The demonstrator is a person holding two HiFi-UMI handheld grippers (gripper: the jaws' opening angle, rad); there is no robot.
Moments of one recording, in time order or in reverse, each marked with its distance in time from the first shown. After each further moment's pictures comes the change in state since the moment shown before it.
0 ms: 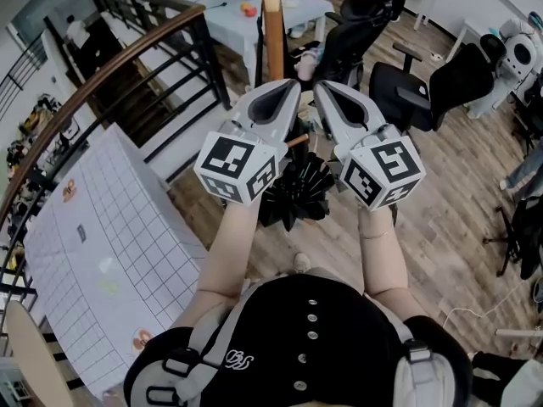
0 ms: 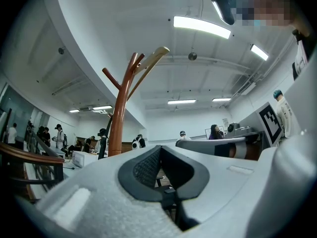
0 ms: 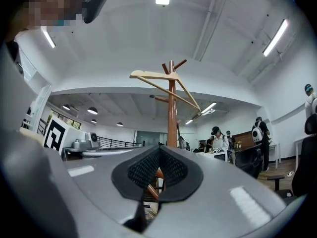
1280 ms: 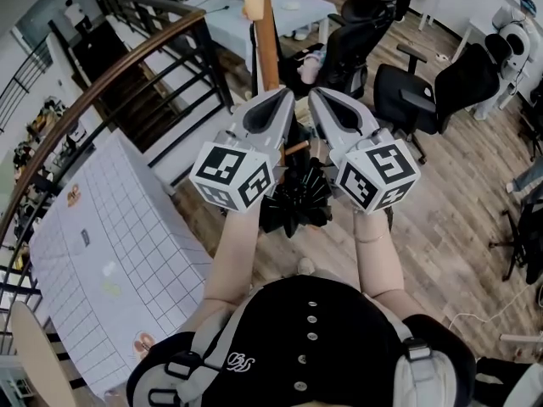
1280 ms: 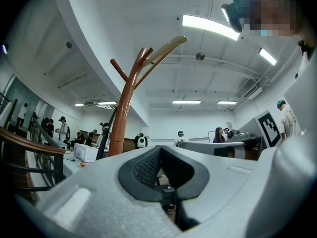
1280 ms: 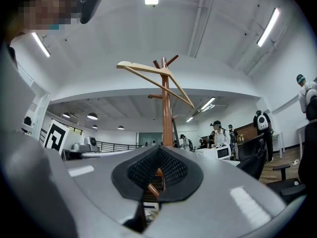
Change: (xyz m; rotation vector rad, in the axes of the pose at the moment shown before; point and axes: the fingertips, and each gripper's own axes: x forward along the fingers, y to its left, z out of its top) left arm 0.009 0.010 -0.016 -0.077 0.015 0.039; right arm 0.007 -0.016 -0.016 0.089 0.003 0.018
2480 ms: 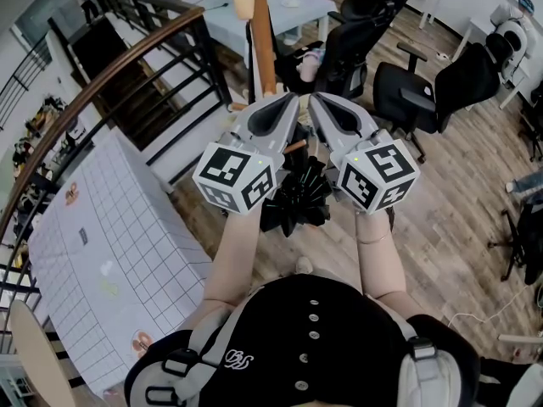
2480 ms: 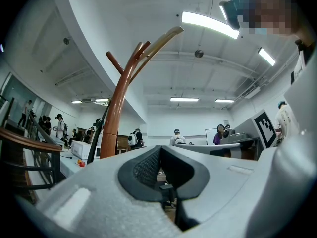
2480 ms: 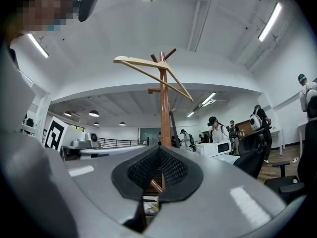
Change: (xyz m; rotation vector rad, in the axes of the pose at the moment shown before) left arm 0.007 -0.011 -0.016 -0.001 0.034 -0.029; right arm -0.003 -0.008 -0.019 0.013 0.062 0.017
